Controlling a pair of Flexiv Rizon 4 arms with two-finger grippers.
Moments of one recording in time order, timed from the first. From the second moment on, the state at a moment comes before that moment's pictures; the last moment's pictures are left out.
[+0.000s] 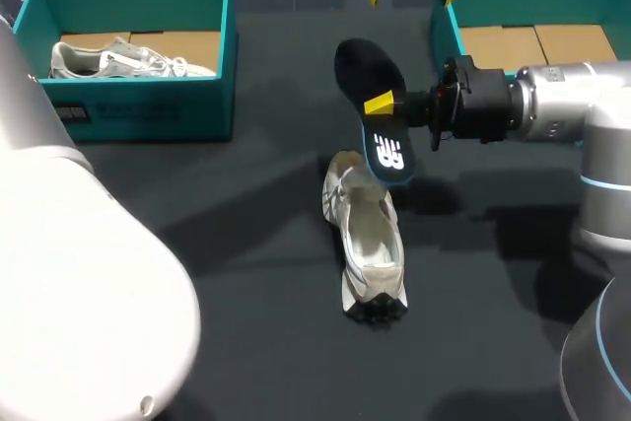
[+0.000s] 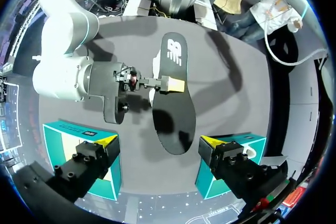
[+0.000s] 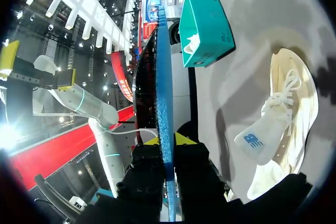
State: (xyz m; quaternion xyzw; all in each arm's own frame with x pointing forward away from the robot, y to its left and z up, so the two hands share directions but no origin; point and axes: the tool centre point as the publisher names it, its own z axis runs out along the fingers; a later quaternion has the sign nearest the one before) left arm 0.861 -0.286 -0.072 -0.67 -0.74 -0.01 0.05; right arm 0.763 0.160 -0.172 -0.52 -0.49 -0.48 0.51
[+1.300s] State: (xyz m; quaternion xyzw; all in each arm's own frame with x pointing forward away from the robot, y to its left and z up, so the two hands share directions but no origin) left arm 0.826 -0.177 -0.094 -0.69 -0.69 0.17 -0.12; right arm 0.763 0.160 -0.172 -0.52 -0.49 -0.48 0.51
